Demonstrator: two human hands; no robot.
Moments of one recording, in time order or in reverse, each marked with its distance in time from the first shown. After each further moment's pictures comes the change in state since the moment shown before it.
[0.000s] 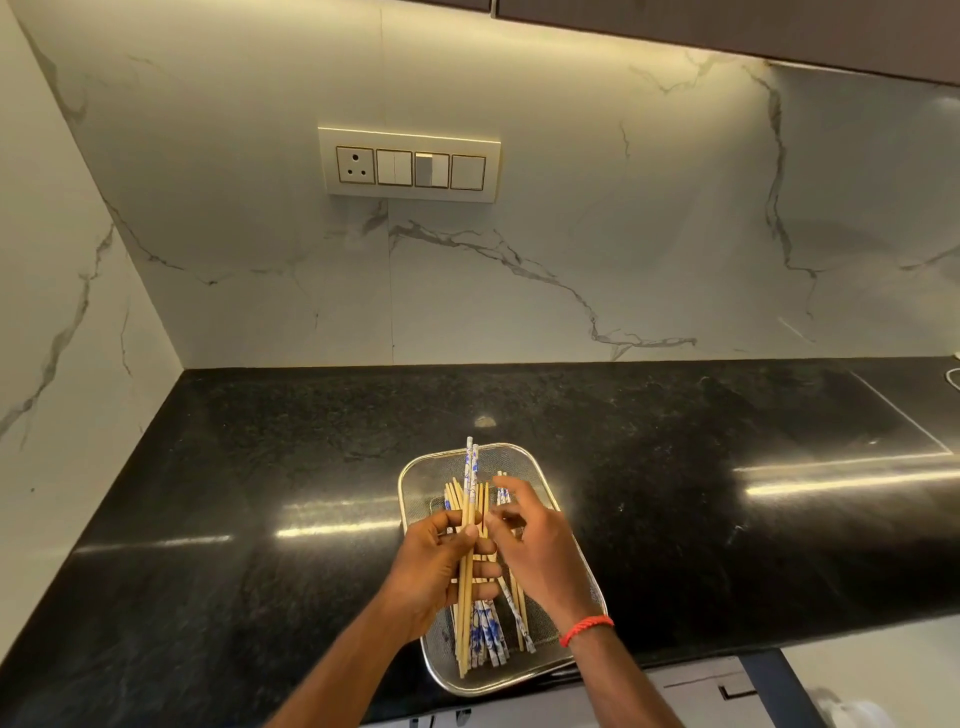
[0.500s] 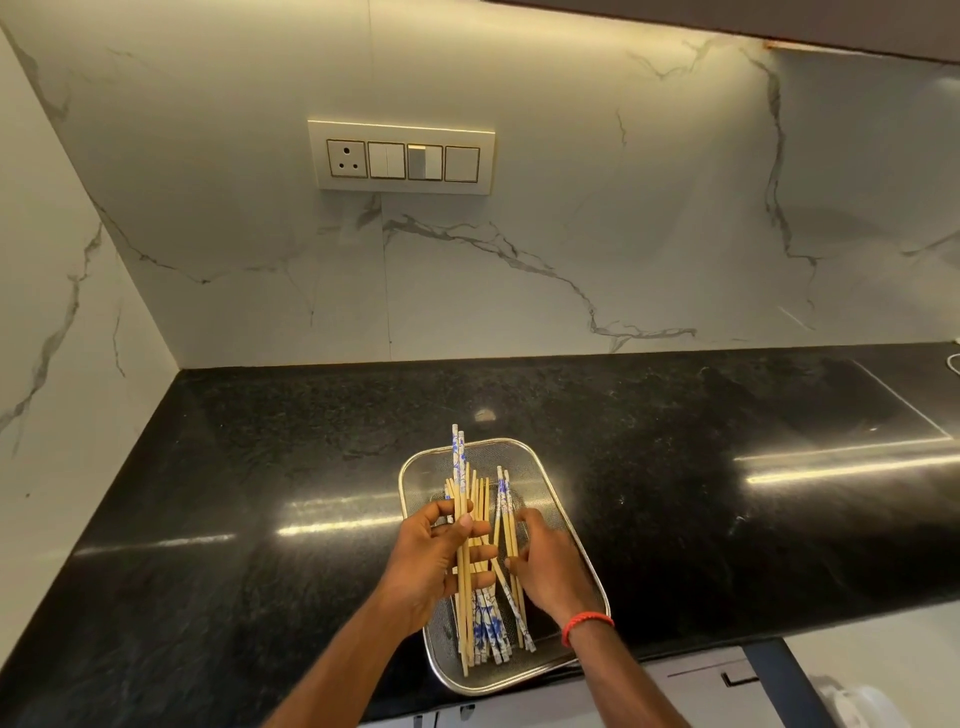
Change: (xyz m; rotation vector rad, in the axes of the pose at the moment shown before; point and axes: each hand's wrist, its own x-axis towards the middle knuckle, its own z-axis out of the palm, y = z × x) left_hand 0.007 -0.001 -0.001 -0.043 0.074 0.030; right_hand -0.007 0.029 0.010 -0.080 -0.218 0.259
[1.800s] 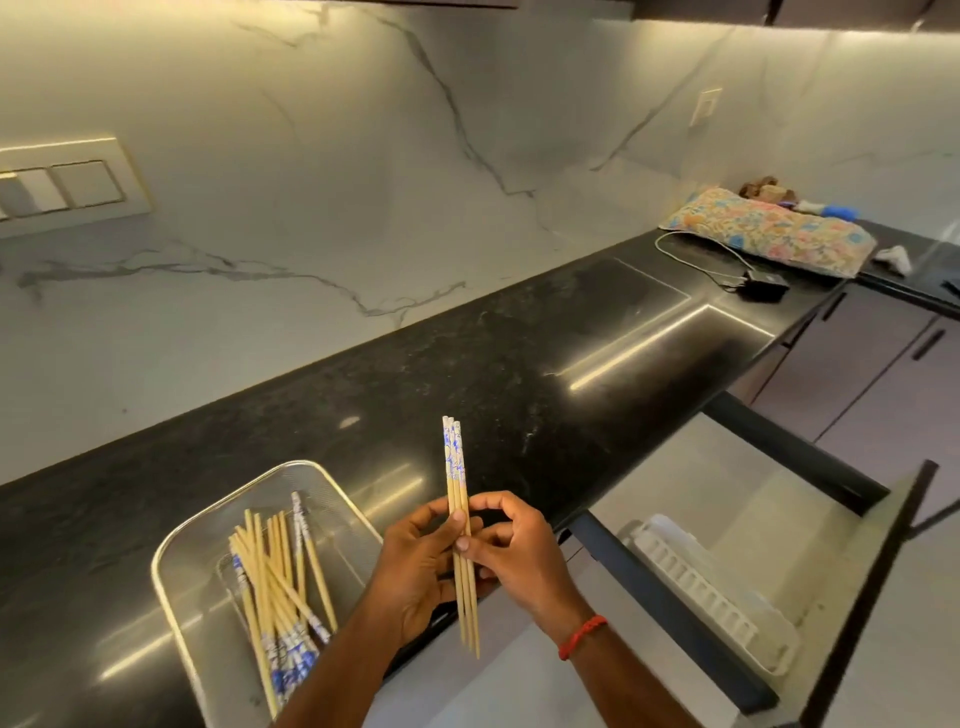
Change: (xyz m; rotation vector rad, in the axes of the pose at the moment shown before) left_hand -0.024 -0.052 0.194 0.179 -0.342 -0.168; right_hand -0.114 0.107 -0.111 0.761 0.336 0.122
